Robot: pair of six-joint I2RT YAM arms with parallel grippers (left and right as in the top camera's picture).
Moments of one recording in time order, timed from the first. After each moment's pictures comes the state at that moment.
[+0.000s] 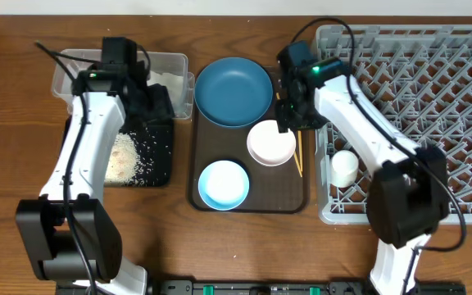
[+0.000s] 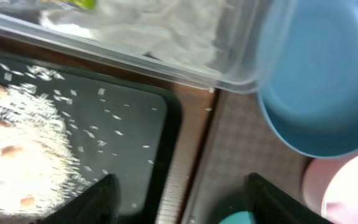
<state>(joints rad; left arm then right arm) 0.00 1.72 1.43 -0.96 0.15 -0.30 0.43 2.04 1.69 -1.10 -0.04 0.30</state>
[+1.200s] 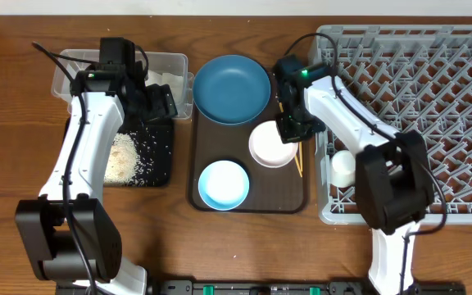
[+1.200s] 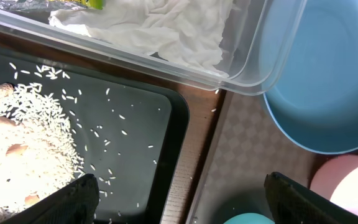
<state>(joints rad) 0.01 1.72 1.43 -0.96 0.15 -0.30 0.43 2.10 1.68 -1.18 0.00 0.20</state>
